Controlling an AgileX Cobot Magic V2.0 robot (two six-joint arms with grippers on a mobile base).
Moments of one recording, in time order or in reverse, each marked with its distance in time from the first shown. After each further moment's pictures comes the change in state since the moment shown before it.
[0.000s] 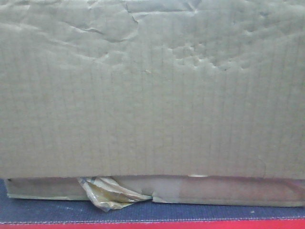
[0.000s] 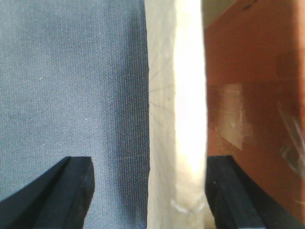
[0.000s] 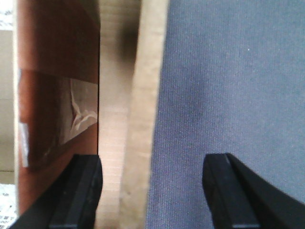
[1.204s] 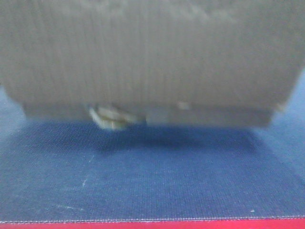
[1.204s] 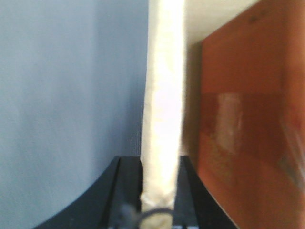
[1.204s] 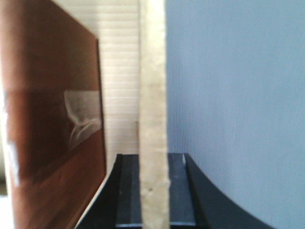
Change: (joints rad) left arm -0.062 -0.197 -0.042 0.239 -0.135 -0.215; right arm 0.046 -0.181 0.001 -0.188 -0.216 0.193
